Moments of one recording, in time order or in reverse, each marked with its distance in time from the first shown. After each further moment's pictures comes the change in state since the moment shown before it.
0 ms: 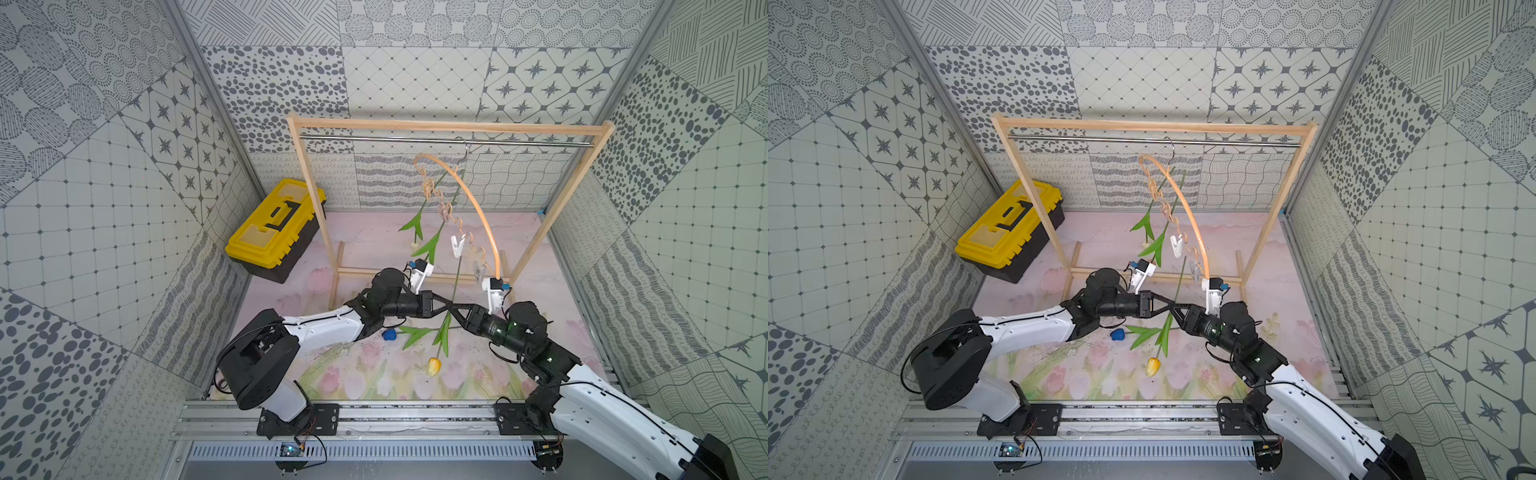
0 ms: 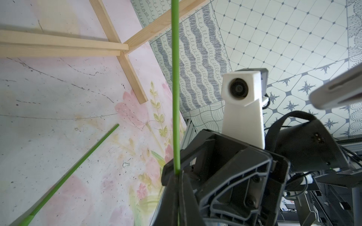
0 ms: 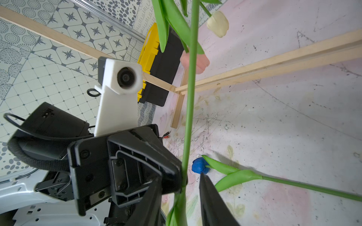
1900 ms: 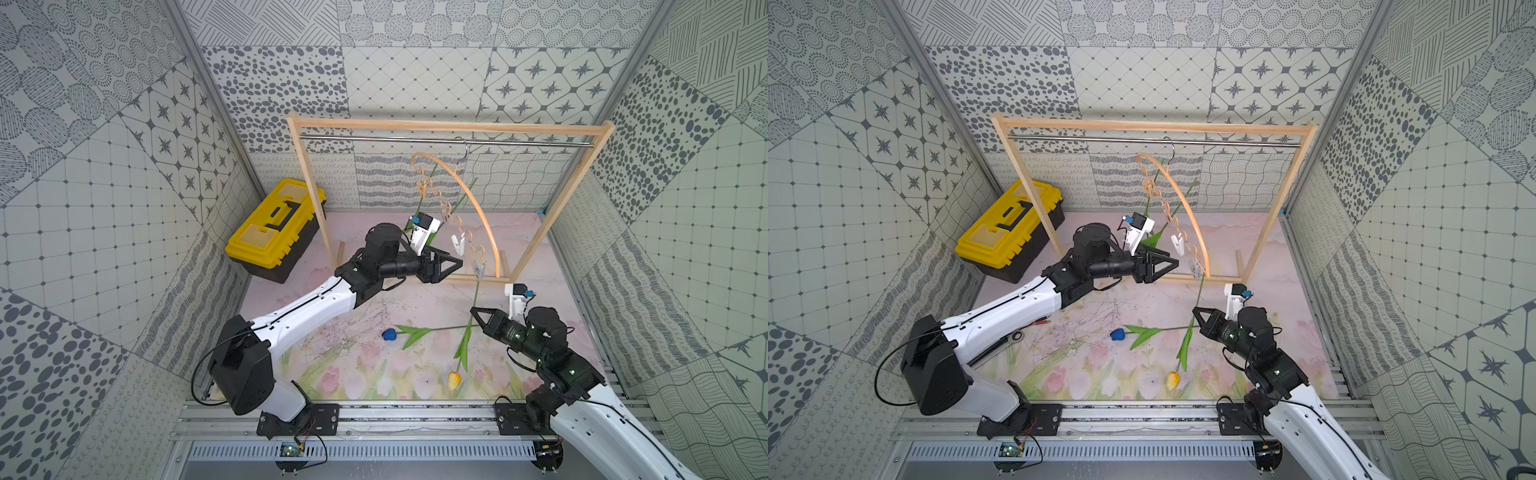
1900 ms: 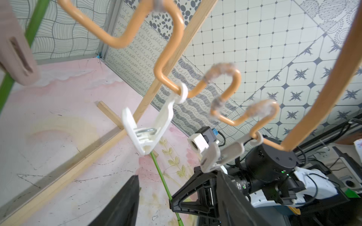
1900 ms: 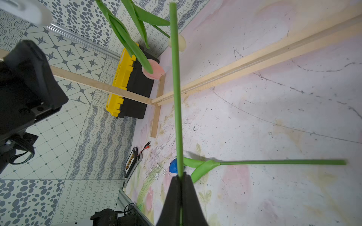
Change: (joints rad) left arm 0.081 -0.029 0.452 -0.420 -0.040 0.475; right arm -0.160 -0.204 0.021 -0.338 -0.006 -0.036
